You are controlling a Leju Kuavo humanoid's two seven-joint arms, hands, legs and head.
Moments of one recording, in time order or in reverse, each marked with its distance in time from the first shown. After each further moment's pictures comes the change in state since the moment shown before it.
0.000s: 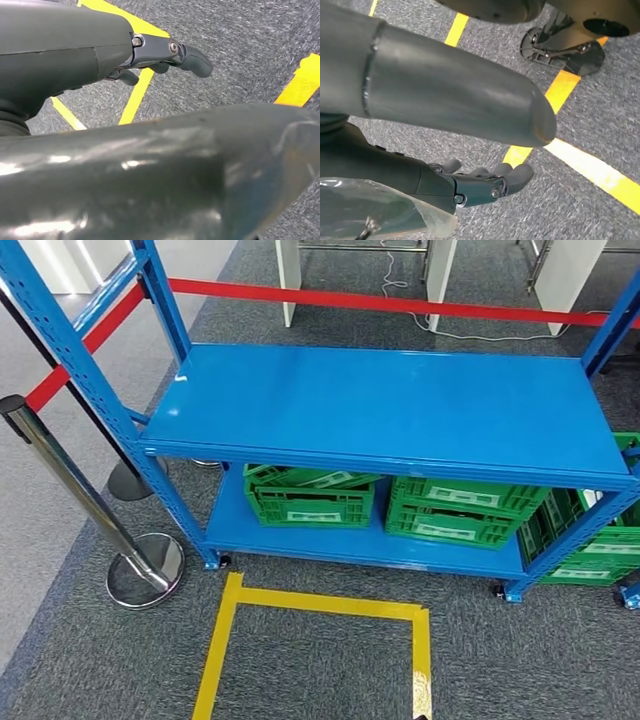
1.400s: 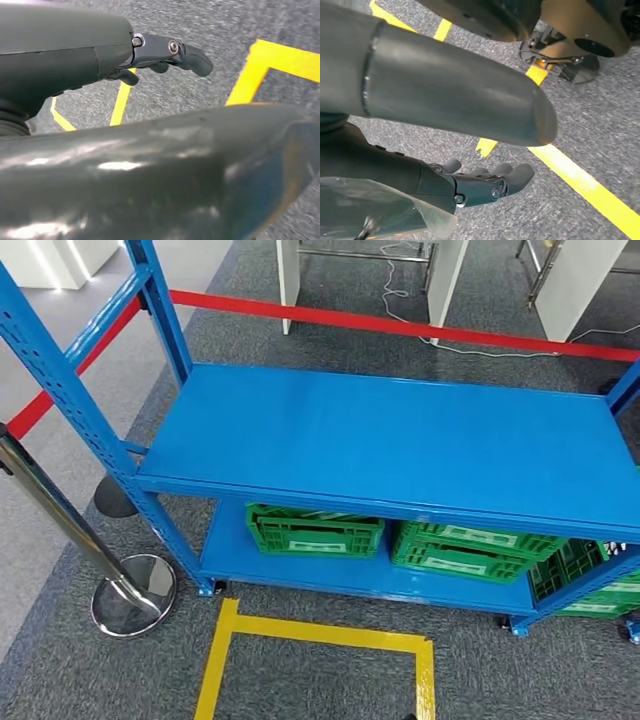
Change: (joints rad) left arm -0.031 -0.003 -0.050 0.008 -0.082 0.008 0.060; right arm -0.020 0.000 0.023 0.001 0.067 0.039 0.027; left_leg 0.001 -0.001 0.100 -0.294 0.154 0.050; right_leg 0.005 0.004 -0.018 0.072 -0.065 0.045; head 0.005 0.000
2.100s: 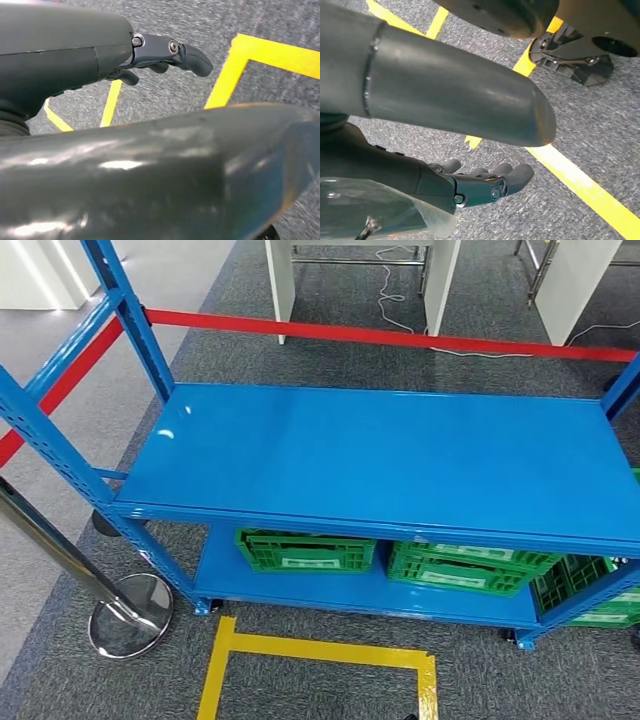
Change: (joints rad) left arm -0.001 0.000 -0.009 0.004 -0.006 -0.001 0.000; right arm 0.004 -0.001 0.008 0.000 0.001 0.015 0.007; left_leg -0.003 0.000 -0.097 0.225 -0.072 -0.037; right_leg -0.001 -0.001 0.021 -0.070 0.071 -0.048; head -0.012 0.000
